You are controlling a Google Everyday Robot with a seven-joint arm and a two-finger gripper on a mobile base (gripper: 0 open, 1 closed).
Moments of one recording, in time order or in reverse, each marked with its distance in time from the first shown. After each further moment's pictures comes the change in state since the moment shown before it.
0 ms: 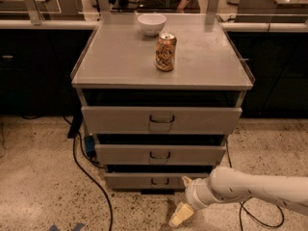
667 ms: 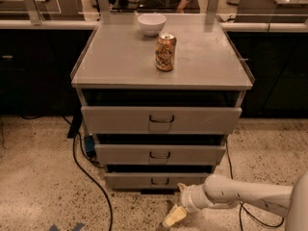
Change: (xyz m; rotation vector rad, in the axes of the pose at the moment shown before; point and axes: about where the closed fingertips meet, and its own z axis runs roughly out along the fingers) arm 0.029 -0.017 0.081 -0.041 -0.086 0.124
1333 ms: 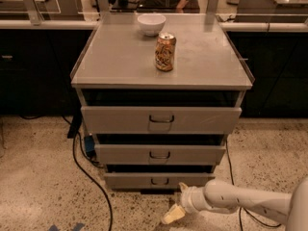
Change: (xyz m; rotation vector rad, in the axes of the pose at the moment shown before) arm 0.009 -0.020 0.017 0.073 -0.050 0.031
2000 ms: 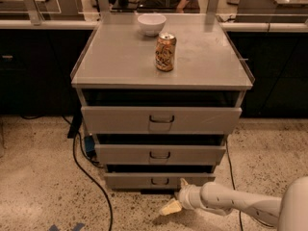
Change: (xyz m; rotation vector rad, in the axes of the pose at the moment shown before) arm 0.005 -0.043 0.031 0.128 -0.060 0.057
